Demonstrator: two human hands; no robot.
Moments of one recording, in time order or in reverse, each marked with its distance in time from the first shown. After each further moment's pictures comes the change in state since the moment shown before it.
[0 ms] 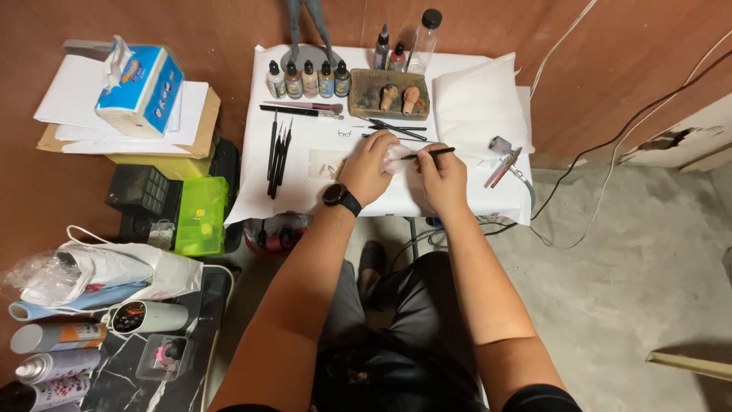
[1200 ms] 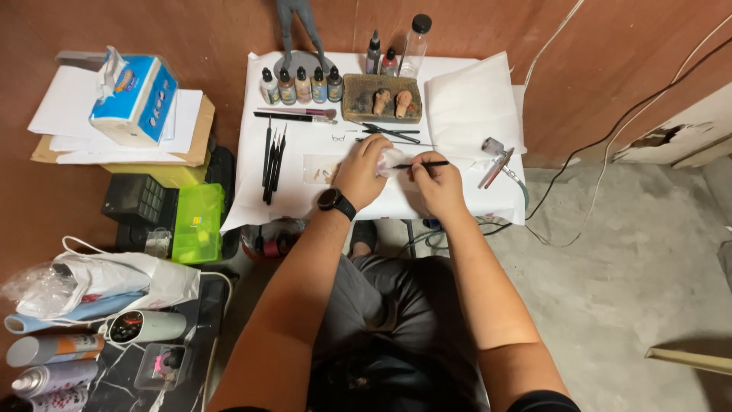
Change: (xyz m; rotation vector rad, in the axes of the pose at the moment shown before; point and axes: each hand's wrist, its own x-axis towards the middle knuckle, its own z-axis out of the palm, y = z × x) left_hand 0.003 0.000 -0.003 0.014 -0.019 -0.006; right_hand 0.001 0.000 -0.013 -0.029 -0.115 0.081
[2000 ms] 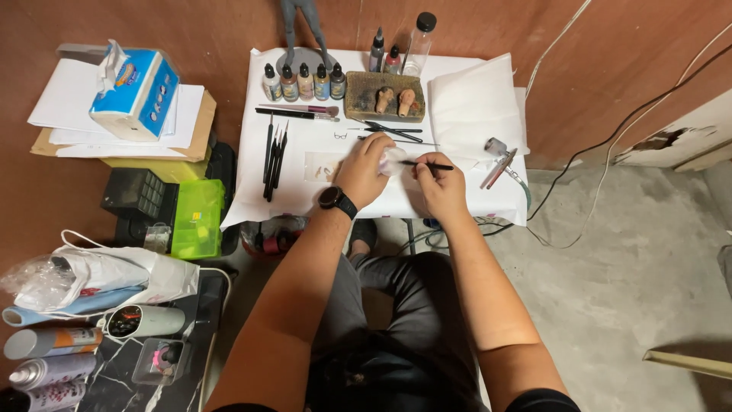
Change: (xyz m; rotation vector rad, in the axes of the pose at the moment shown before) left_hand -0.004 0.001 0.001 0.004 -0.047 -0.027; right_hand -0.012 0.004 0.001 0.073 0.011 0.019
